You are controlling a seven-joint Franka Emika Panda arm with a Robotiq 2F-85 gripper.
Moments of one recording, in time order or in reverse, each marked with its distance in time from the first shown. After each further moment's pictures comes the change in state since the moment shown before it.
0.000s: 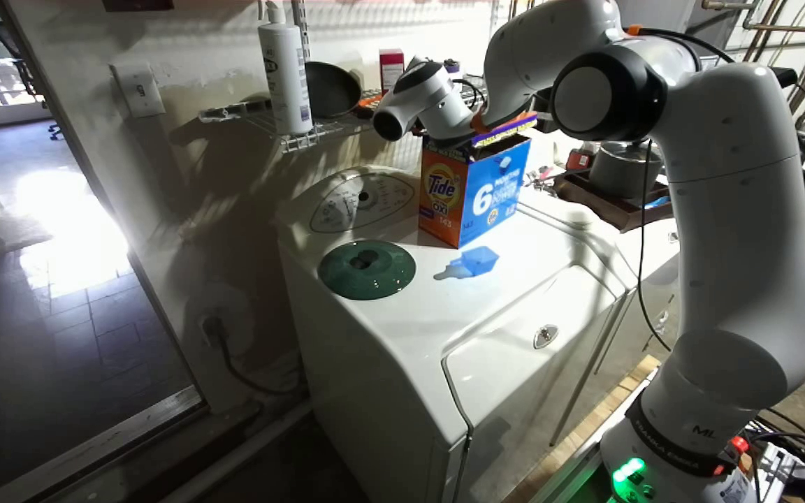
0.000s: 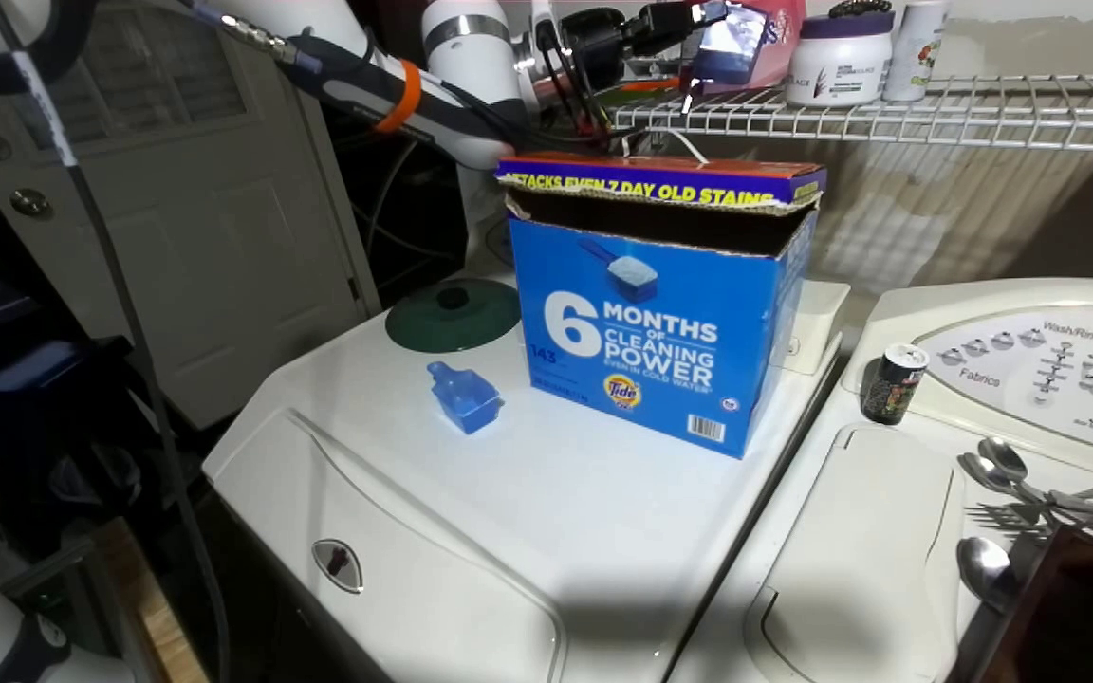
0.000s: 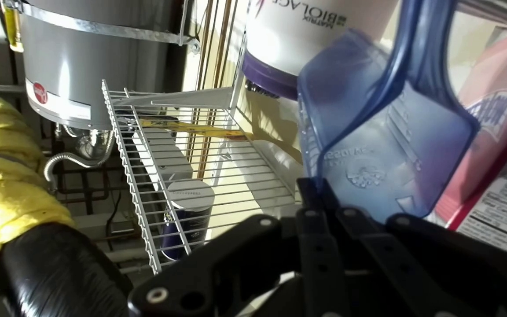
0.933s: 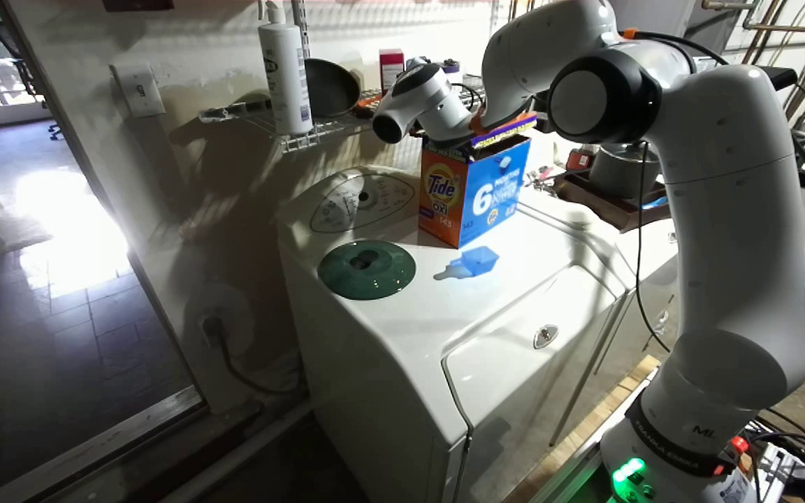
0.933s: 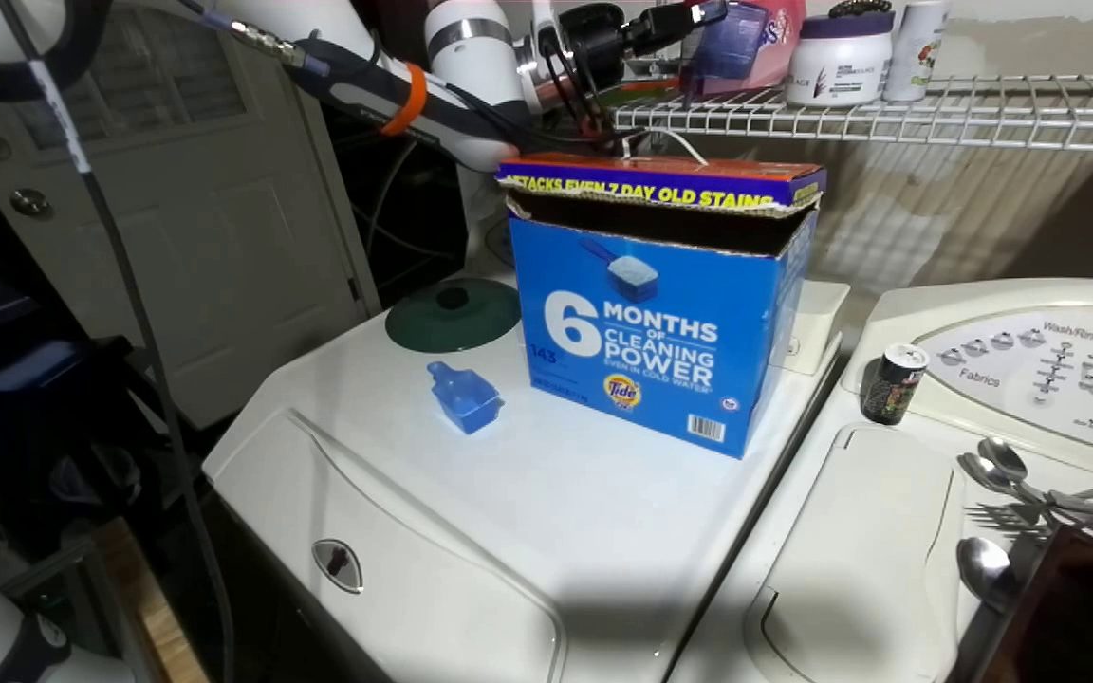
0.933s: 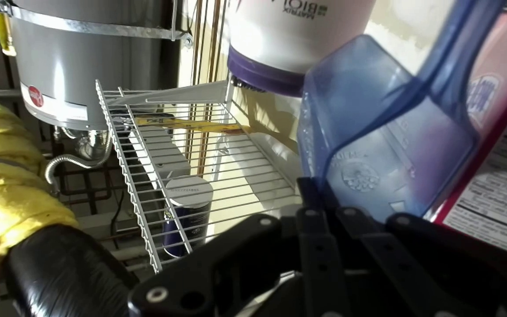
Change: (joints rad) arm -0.001 0.018 0.003 0.017 -0.029 0.000 0.061
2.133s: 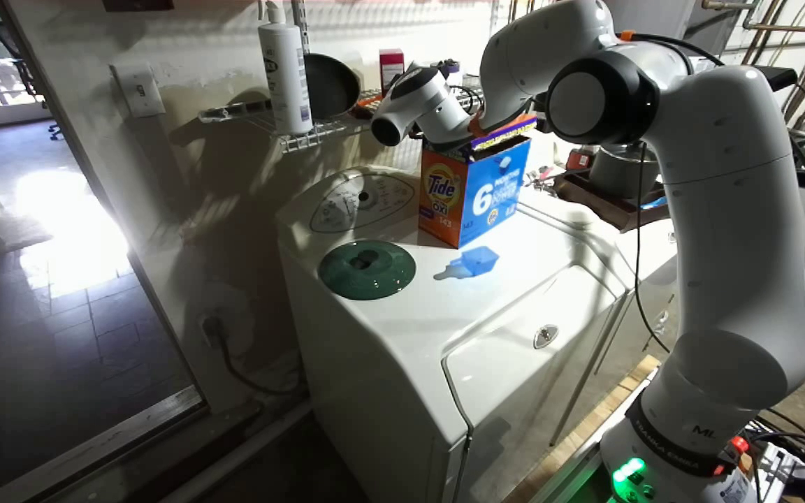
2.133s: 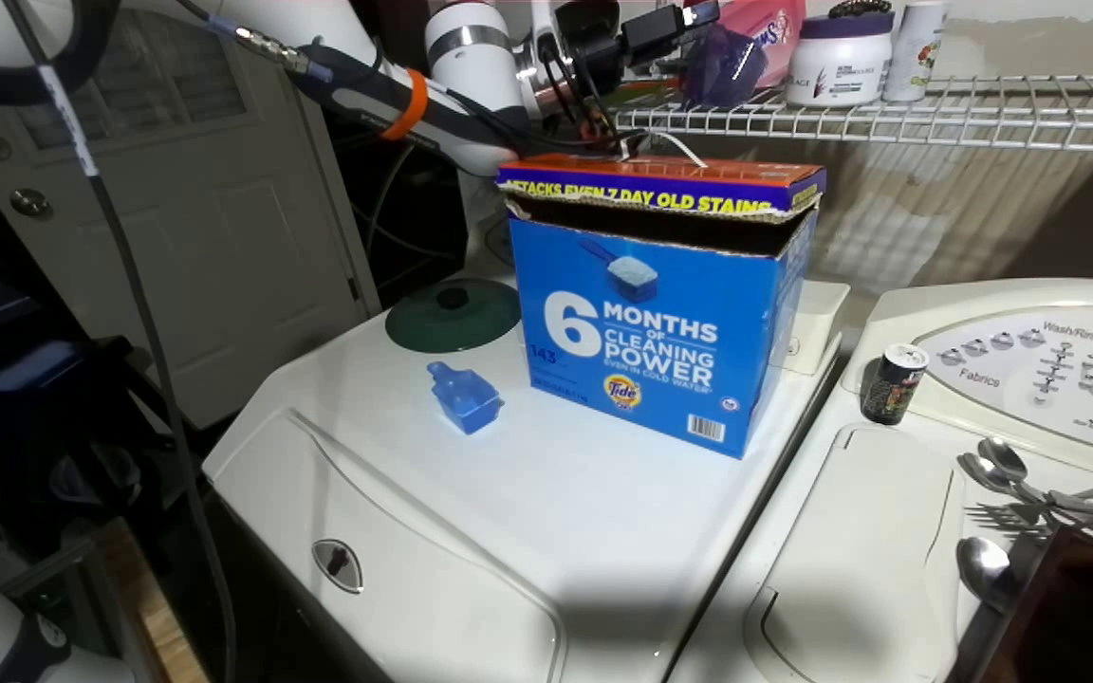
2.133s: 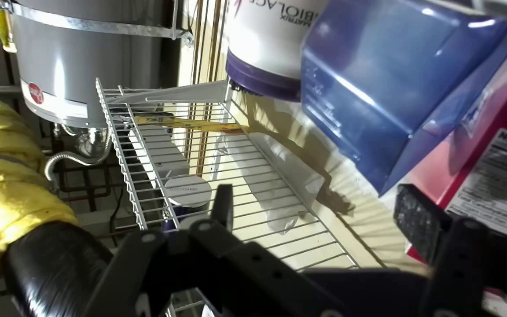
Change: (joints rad) arm 0.001 0.008 0.004 -0.002 0.000 -0.013 -0.006
